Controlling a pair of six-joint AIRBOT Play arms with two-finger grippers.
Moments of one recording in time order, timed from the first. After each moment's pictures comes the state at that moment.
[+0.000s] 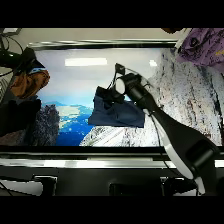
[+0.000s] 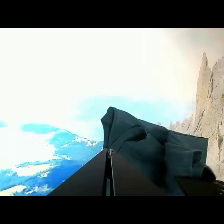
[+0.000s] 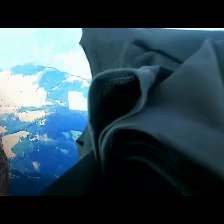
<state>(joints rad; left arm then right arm) 0.16 -1.64 2.04 1.03 -1.47 -1.72 0.62 -1.72 1.73 -1.38 1.03 2.26</state>
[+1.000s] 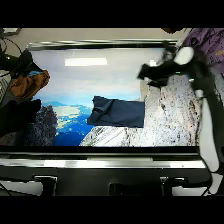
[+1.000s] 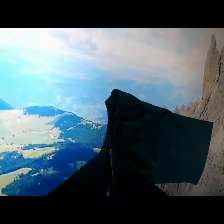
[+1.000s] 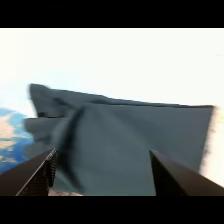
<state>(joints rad) 0.18 -1.62 2.03 1.02 -1.54 -1.70 0.07 -1.60 1.78 -1.15 1.32 1.81</state>
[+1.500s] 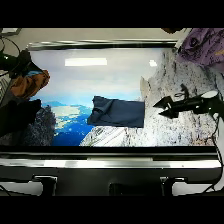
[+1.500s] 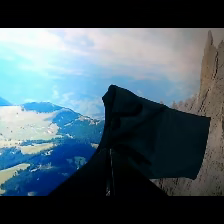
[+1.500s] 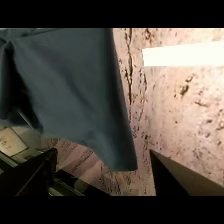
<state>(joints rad) 0.18 -1.60 2.03 1.01 -1.56 -1.70 -0.31 -1.60 1.15 -0.69 1.33 1.26</state>
